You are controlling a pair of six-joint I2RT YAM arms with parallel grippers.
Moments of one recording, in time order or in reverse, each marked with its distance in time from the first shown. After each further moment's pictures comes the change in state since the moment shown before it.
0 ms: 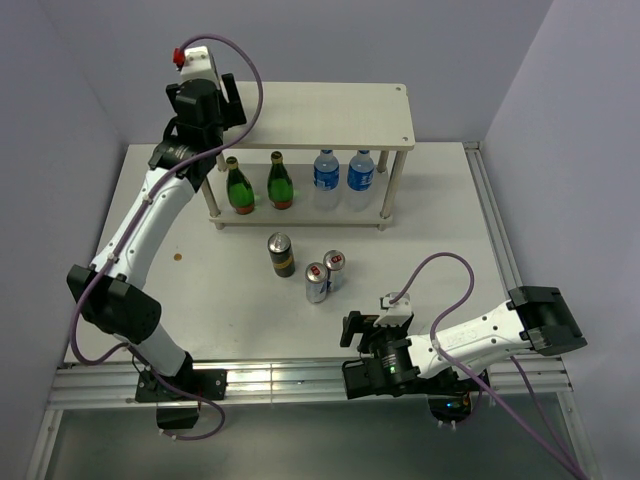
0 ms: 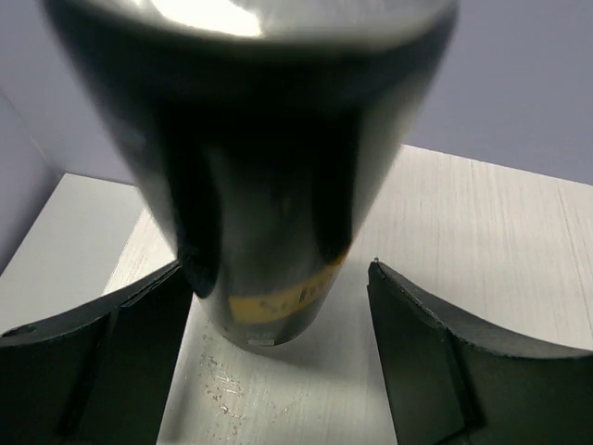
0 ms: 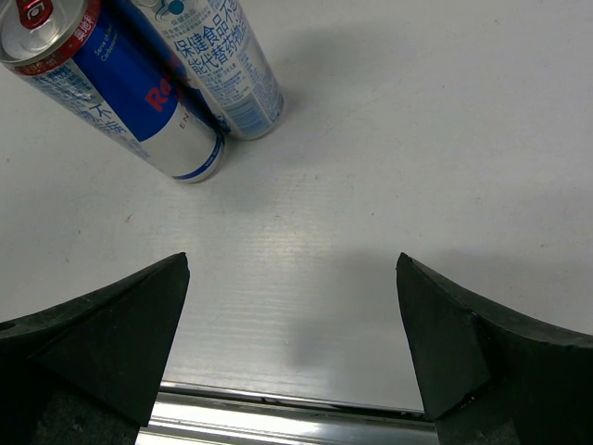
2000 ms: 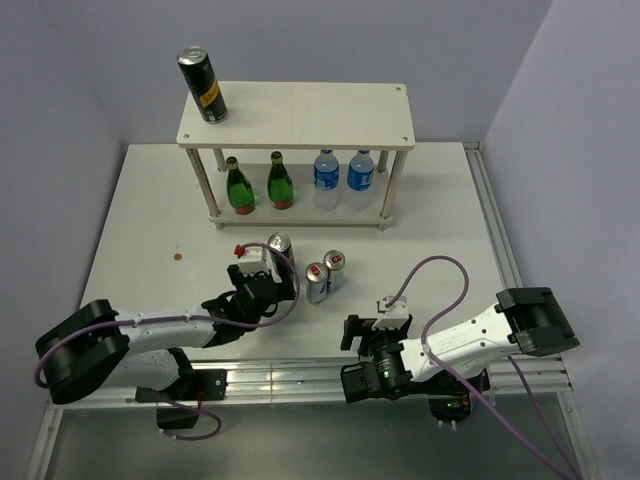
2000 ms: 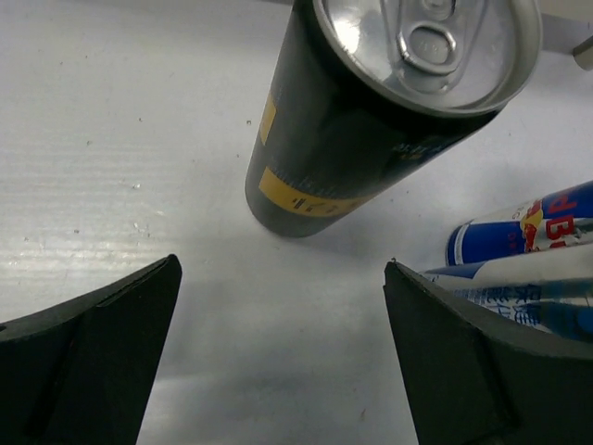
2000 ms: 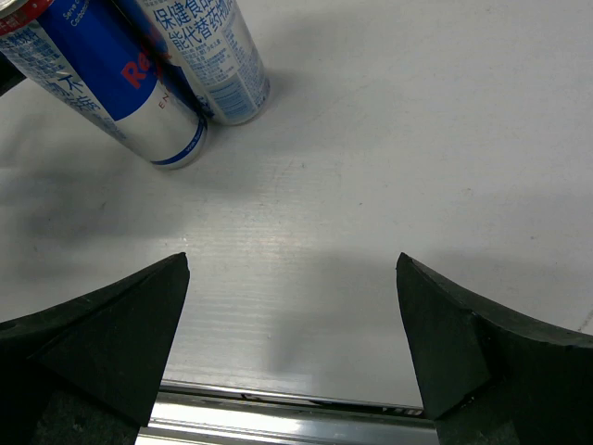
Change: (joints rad) left arm -0.637 -0.420 -1.408 0.568 -0.203 -0.514; right arm 0.017 0.060 -0.007 -0.011 -0.012 0.036
